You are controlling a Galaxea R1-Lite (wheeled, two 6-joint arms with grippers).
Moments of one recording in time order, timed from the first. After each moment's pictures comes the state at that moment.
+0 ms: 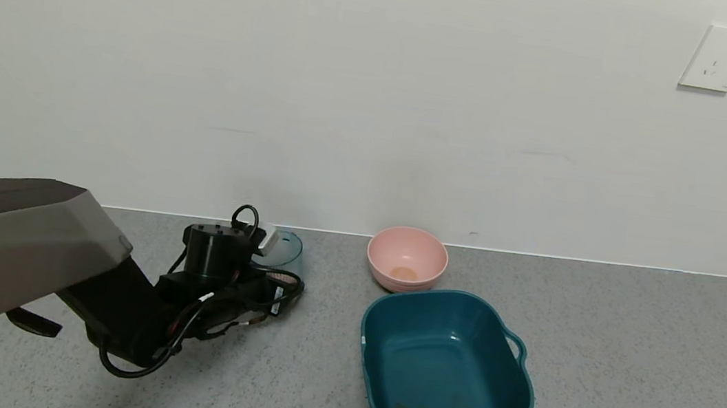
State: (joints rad) left arm -0.26 2.18 -0.83 -0.89 0.02 0.05; right arm 0.00 0.00 0.00 0.00 0.01 -0.01
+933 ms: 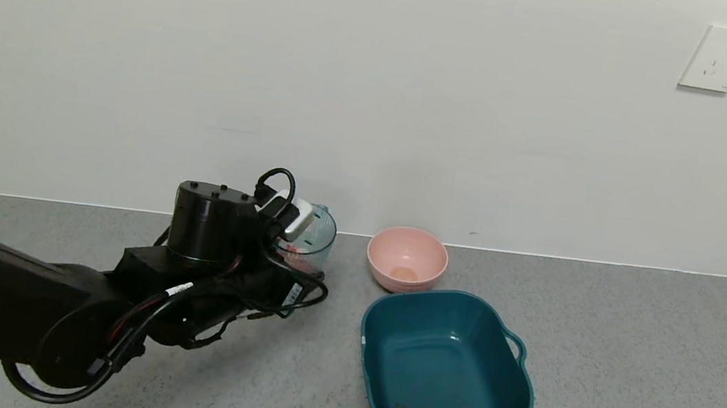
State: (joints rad) left arm -0.52 1.80 -0.81 -0.59 0.26 0.27; right arm 0.00 0.00 0.00 0.00 0.01 -0.01
